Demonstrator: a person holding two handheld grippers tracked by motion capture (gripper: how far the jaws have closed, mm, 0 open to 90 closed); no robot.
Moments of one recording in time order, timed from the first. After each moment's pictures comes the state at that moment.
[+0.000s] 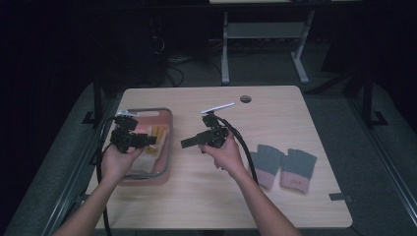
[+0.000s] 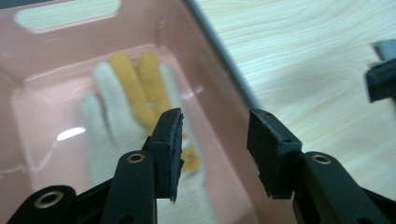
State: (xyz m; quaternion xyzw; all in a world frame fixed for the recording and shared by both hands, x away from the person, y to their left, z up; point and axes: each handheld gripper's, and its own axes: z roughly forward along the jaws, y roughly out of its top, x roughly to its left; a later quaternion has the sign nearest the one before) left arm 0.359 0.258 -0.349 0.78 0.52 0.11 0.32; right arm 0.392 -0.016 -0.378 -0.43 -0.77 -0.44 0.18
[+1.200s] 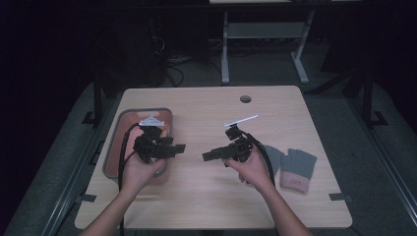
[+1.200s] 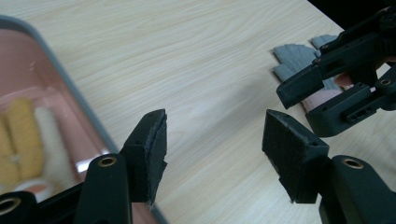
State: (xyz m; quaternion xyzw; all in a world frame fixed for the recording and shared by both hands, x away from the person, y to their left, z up) left arm 0.329 0.193 -0.345 0.81 0.42 0.08 0.40; right arm 0.357 -0.077 -0.390 -0.43 -0.78 -0.43 0.15
